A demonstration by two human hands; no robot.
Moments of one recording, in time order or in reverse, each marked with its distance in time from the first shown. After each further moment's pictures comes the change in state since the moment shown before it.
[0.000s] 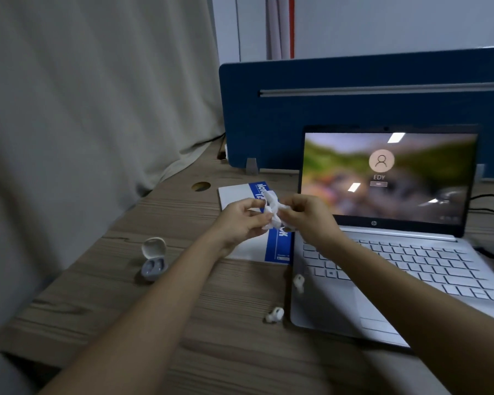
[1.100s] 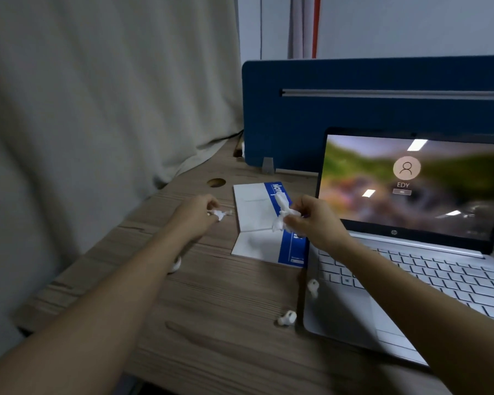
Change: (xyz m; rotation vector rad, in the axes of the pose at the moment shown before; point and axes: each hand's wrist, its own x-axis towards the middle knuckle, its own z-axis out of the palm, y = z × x) left_hand -0.005 -0.014 -0.107 1.003 0.418 0.016; right_hand 0.014 0.009 0.009 -0.204 -0.026 -0.008
